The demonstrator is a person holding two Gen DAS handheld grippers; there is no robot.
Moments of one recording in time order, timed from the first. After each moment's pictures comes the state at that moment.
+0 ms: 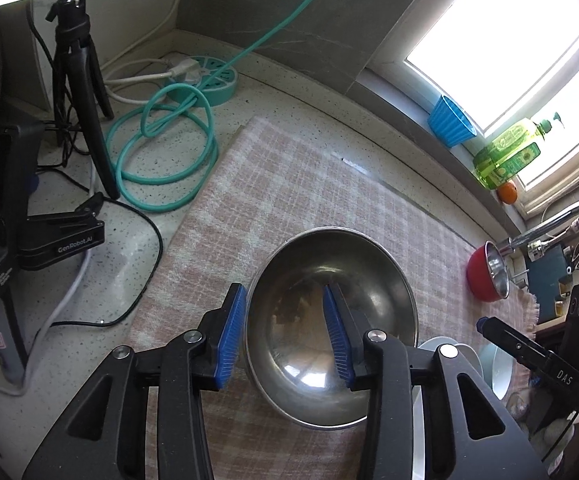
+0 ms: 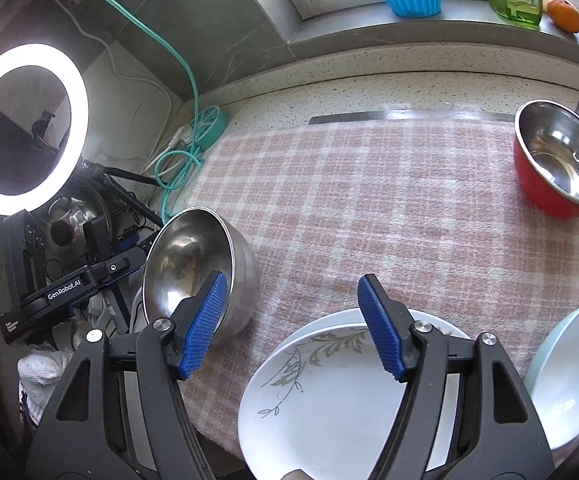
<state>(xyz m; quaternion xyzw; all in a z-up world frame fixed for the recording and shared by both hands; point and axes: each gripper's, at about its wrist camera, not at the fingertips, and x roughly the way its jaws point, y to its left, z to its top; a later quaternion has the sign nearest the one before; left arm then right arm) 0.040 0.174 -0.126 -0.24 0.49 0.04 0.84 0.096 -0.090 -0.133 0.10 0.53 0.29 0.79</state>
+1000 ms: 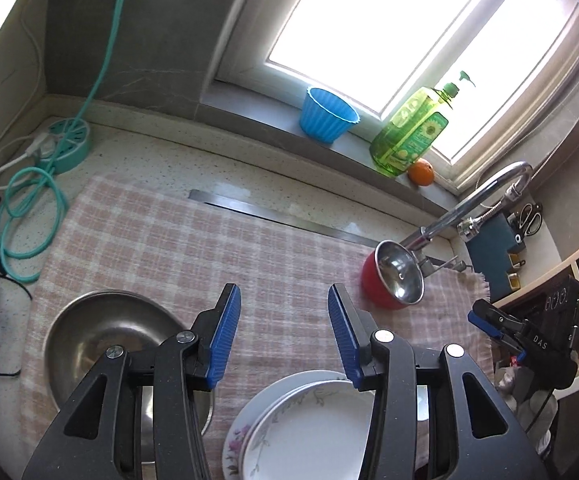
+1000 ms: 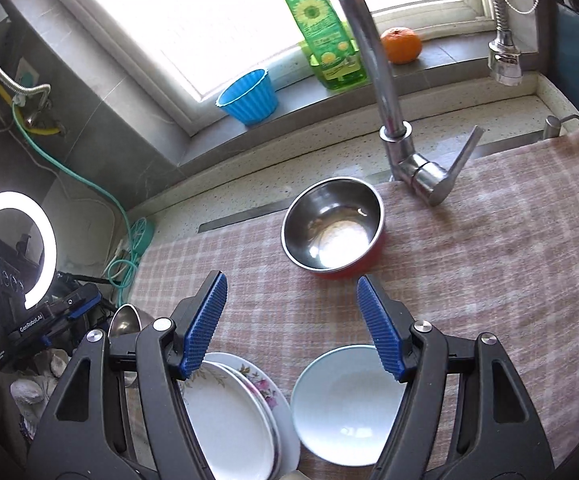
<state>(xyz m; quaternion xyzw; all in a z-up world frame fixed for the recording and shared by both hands) 0.102 0.043 -0.067 -0.20 0.45 -0.09 0.86 0.126 -0.296 -0.090 0.19 0.46 0.17 0.85</state>
